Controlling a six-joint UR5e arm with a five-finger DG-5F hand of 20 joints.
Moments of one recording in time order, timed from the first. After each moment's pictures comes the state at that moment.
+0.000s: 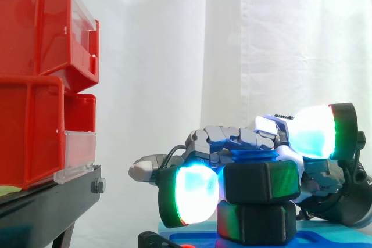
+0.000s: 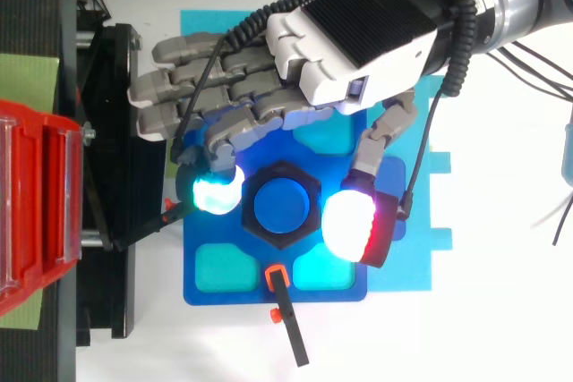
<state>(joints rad) -0.08 -2.52 -1.15 -2.16 -2.13 -0.73</state>
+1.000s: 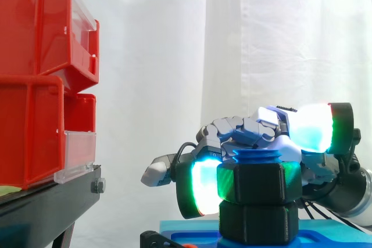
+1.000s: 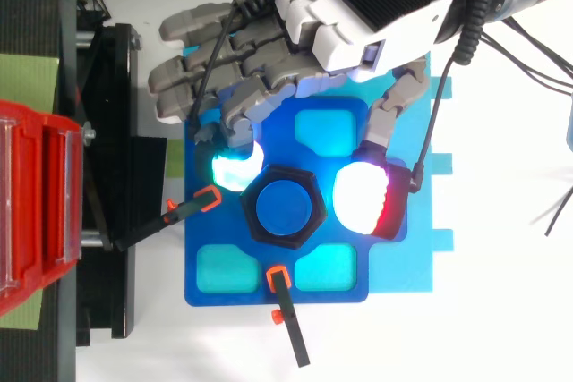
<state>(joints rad) -0.11 -2.51 -1.14 -2.13 -2.17 -0.73</state>
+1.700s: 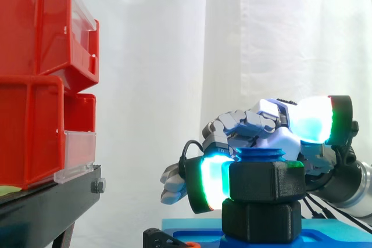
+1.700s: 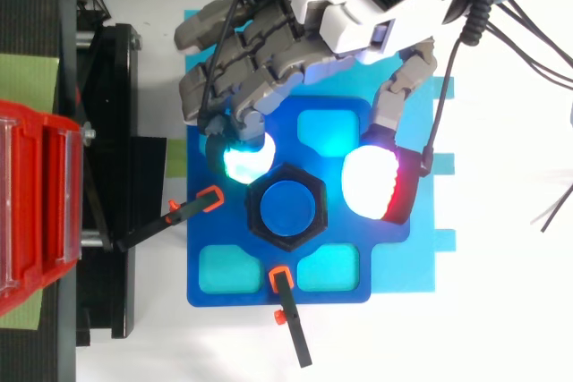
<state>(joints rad) -0.13 -2.51 -1.11 -2.13 -2.21 -0.73</state>
